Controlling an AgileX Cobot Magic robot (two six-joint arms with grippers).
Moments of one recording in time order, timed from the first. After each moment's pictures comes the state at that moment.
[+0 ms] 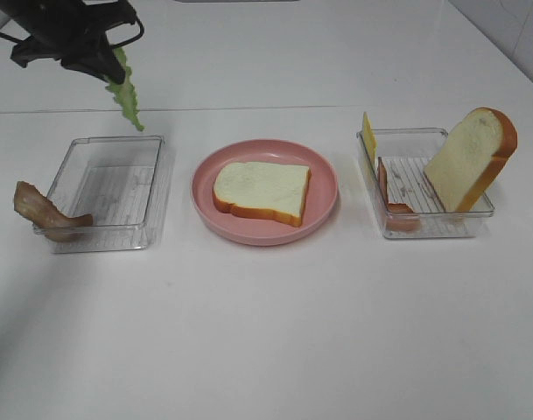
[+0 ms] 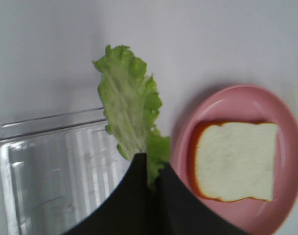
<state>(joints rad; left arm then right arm) -0.09 2.20 -1.96 -0.47 0.97 0.08 -0.04 0.00 -0.51 0.10 1.07 -0.11</state>
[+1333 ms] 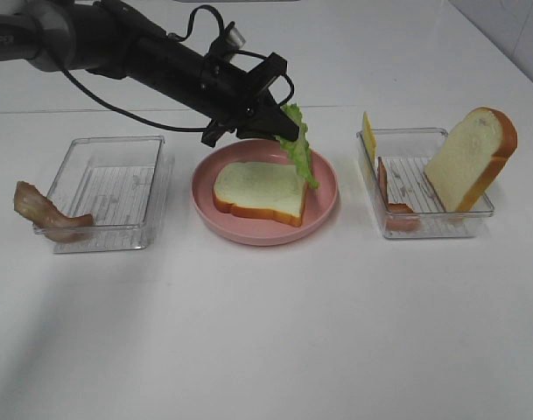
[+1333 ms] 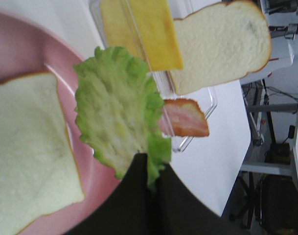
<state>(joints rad) -0.35 2.44 -1.96 -1.11 0.99 0.42 -0.04 0.00 -0.51 0.10 1.07 -0.11</state>
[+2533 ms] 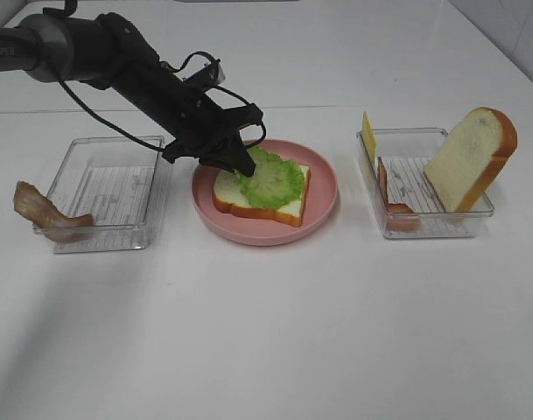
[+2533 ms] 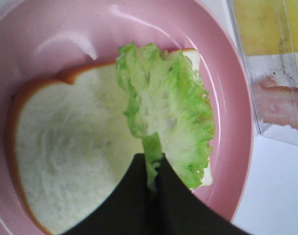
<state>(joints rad) -0.32 2.47 -1.96 -0.78 0.92 0.30 -0.04 0.00 -0.51 0.10 1.07 -0.11</state>
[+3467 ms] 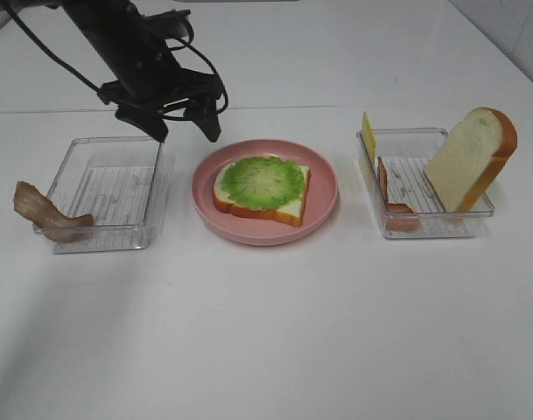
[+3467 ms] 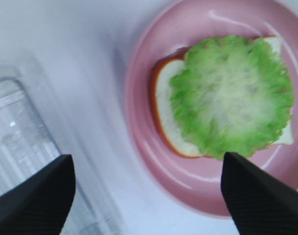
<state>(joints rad) -0.32 2.28 -1.96 -0.28 1.02 0.06 -0.04 0.00 -0.51 0.10 1.07 -0.11</state>
